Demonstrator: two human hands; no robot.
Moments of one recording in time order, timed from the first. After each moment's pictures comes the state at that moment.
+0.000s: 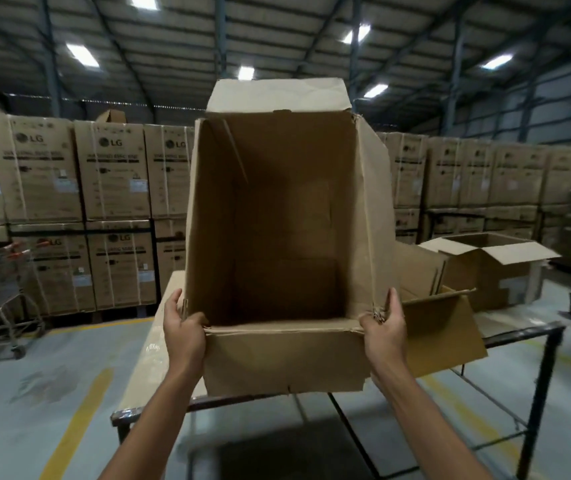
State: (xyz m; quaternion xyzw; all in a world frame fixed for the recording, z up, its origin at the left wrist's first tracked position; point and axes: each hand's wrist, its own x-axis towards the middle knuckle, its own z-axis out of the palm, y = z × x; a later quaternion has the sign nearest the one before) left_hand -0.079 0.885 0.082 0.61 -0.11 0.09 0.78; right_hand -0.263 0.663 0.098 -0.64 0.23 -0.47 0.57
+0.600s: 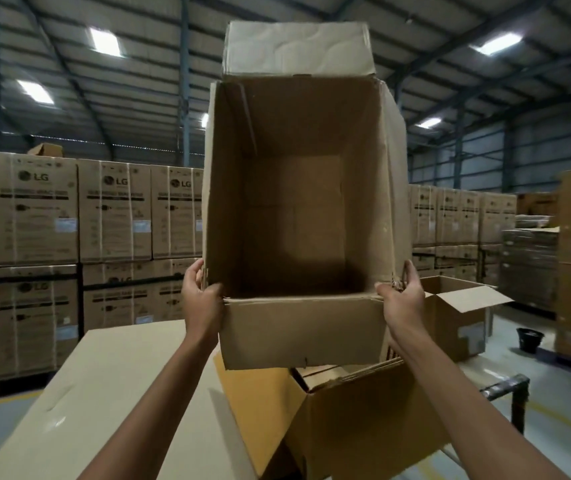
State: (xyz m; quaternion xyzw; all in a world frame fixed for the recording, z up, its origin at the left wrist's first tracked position) left_hand -0.015 0.602 0.195 0.53 -0.28 0.10 0.80; right_hand -0.211 0.377 0.200 -0.58 0.20 -0.57 0.55
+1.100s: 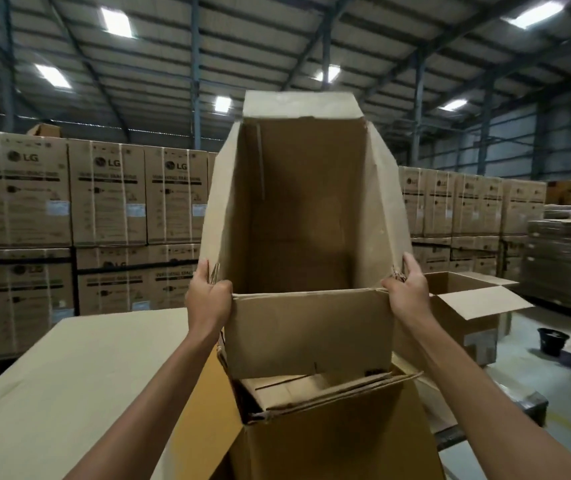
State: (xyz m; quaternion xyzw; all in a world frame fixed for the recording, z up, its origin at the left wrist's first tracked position) left_hand 0.017 0.382 0.170 0.64 -0.25 0.12 0.71; right_hand -0.190 0.151 0.195 -0.67 0.23 -0.51 0.48
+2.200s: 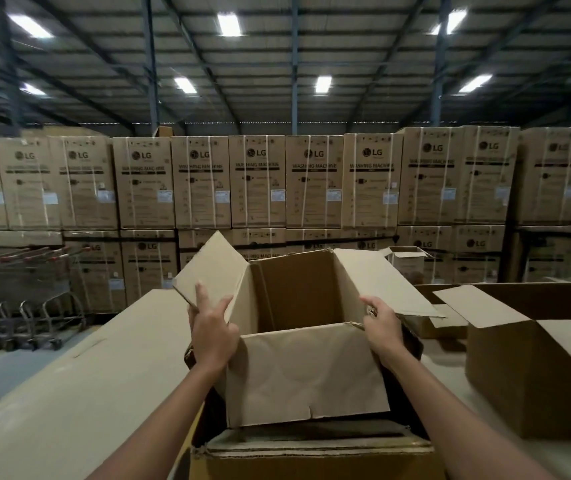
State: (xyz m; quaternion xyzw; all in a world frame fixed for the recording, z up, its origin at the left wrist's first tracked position) left_hand 0.062 0.244 0.083 0.87 -0.11 0.32 0.35; right_hand -0.039 -0.040 0.106 -0.80 0.17 -0.32 0.48
